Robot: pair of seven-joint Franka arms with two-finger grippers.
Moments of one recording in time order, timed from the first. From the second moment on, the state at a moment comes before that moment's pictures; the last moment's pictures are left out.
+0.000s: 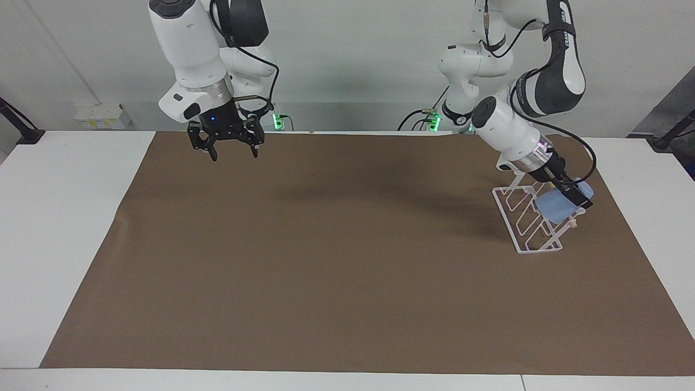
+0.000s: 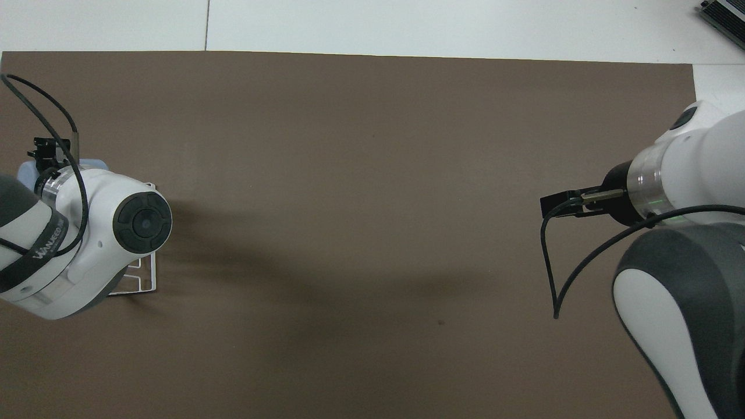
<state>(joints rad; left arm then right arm) -0.09 -0.03 -0.11 -2.13 1.15 2.00 0.77 -0.36 -0.09 0.51 -1.78 0.06 1.74 0.05</state>
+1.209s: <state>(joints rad) -0.10 -0.16 -0.11 -2.02 0.51 1.76 0.33 -0.35 -0.09 0.48 -1.78 0.06 1.73 0.05</state>
